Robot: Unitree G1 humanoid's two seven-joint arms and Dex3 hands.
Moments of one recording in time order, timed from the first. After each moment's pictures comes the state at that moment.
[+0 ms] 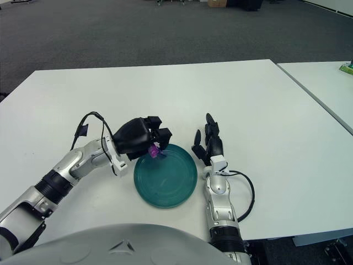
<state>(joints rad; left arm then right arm) -0.31 0.40 -0.56 0.11 0.85 -0.64 -0.02 0.17 0.04 -0.01 0.15 -0.06 -0.20 -0.11</state>
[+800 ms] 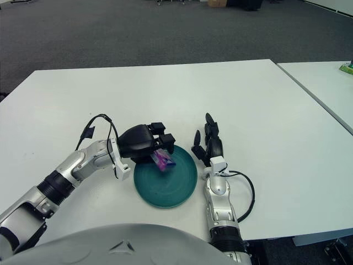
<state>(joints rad) -0.30 0.39 -0.57 0.12 0.79 -0.67 -0.09 0.17 0.03 0.00 0.18 -0.07 -0.25 -0.11</state>
